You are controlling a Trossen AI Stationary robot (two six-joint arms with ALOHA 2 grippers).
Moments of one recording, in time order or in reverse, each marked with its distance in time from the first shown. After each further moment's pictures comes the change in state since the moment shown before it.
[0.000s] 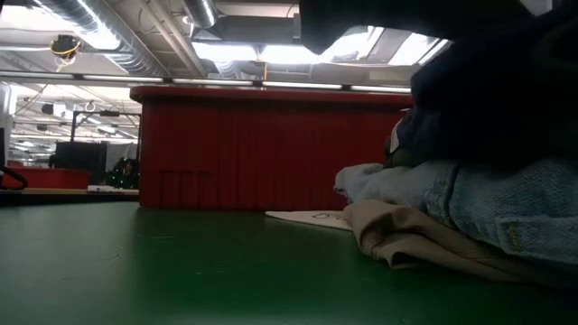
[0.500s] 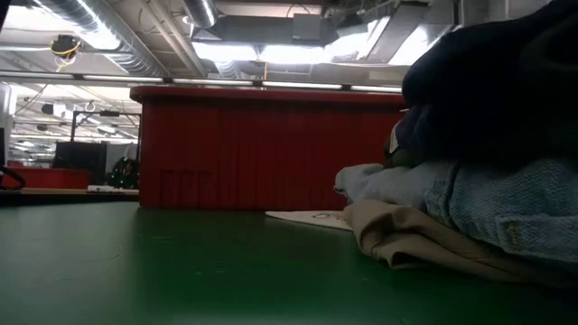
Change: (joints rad) left arm 0.070 -0.106 0.000 0.036 -0.062 0.070; right arm 0.000 -0.030 0.243 -0.325 0.134 -0.168
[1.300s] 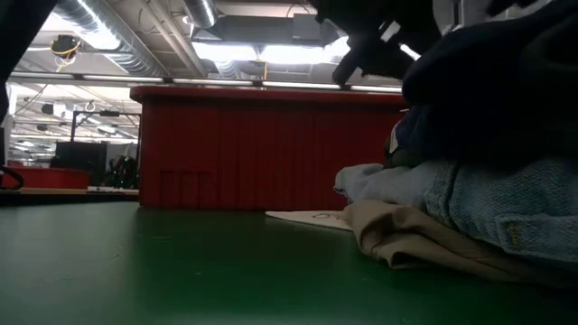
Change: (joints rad) left arm 0.328 0.000 0.000 0.017 0.148 -0.054; right arm -0.096 -0.379 -0.237 -0.168 0.403 0.156
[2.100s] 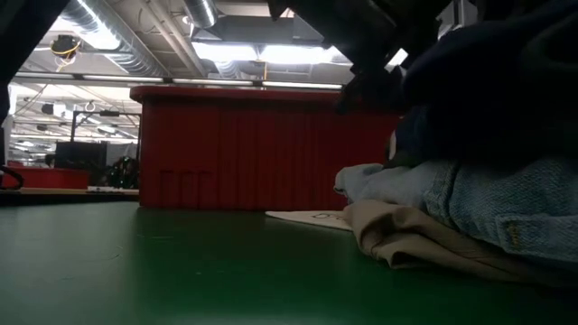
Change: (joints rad) left arm 0.031 0.059 0.001 0.005 0.067 -0.140; right arm -0.133 0.001 -0.126 0.061 -0.009 -0.071
